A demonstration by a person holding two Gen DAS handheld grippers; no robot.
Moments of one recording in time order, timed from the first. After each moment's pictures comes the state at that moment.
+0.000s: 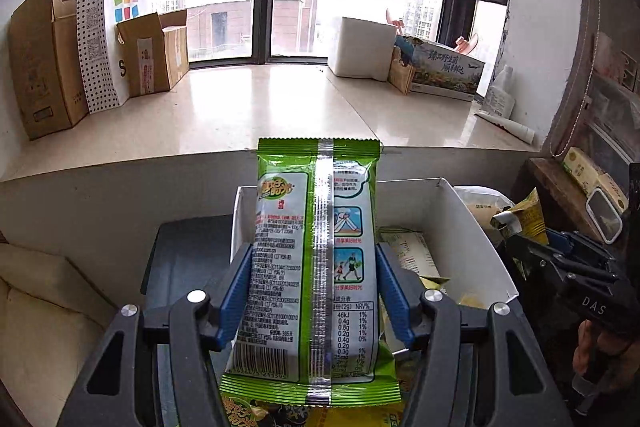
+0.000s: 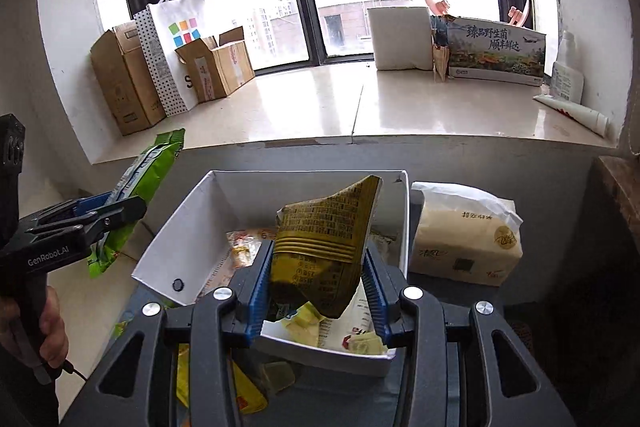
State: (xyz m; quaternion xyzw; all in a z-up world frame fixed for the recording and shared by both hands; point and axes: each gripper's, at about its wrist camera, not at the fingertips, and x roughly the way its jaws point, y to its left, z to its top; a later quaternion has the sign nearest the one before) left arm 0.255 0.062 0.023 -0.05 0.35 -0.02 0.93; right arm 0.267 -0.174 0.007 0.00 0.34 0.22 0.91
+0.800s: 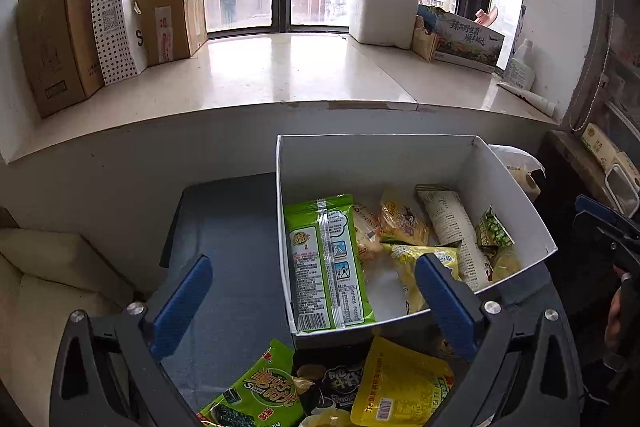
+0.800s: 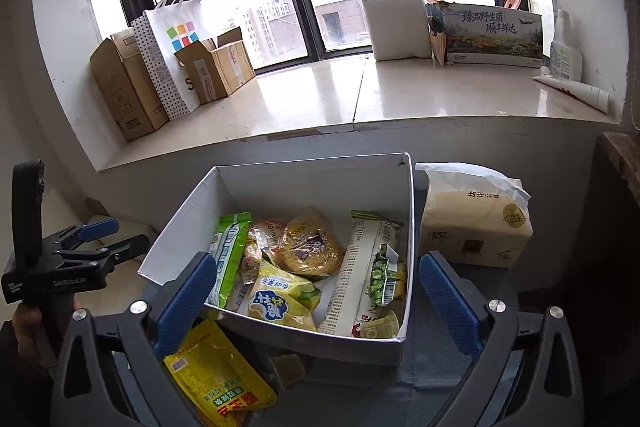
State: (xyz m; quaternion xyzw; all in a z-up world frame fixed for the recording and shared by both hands) left arm 0.224 0.092 -0.006 -0.03 0.39 0.00 0.92; right arm 0.251 -0.183 -0.002 0.04 0.35 0.24 0.90
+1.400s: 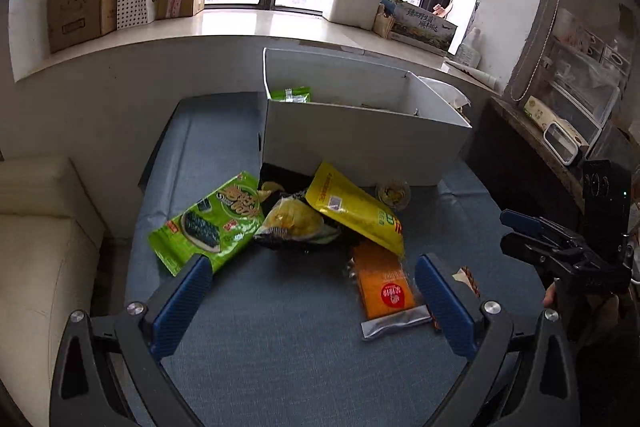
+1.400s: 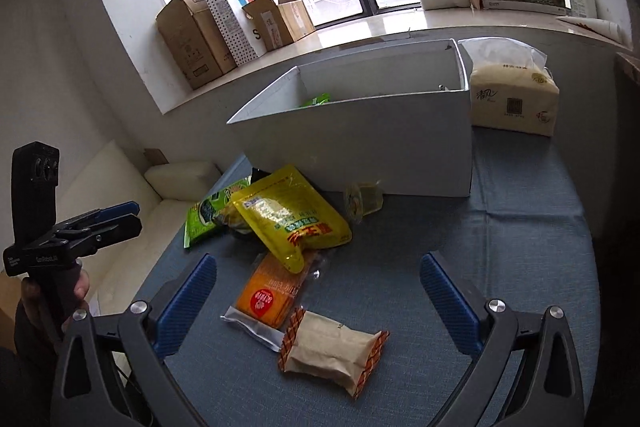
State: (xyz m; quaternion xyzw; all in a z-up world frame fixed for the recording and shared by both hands) left arm 0.033 0.079 -0.054 -0.09 0.39 -0.04 0.92; right arm 0.110 -0.197 -0.084 0.05 0.38 0.34 0.86
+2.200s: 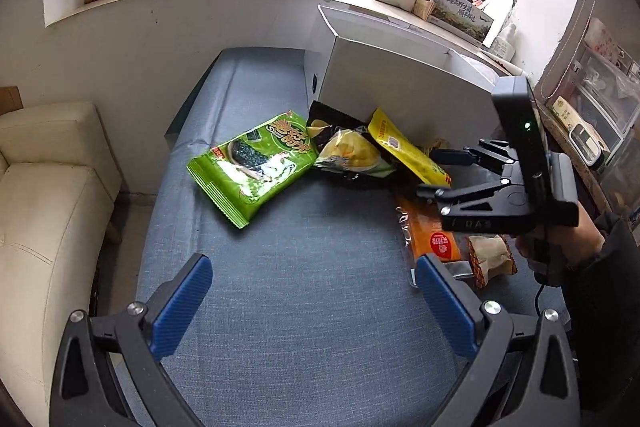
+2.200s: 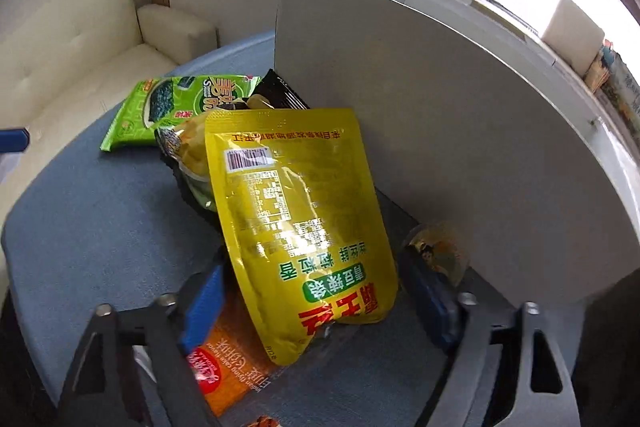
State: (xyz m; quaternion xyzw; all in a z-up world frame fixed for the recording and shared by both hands) left arm 0.006 0.112 -0.097 -0.13 0.43 0.00 0.90; right arm 0.168 -0.054 -0.143 -0.24 0.42 0.36 0.80
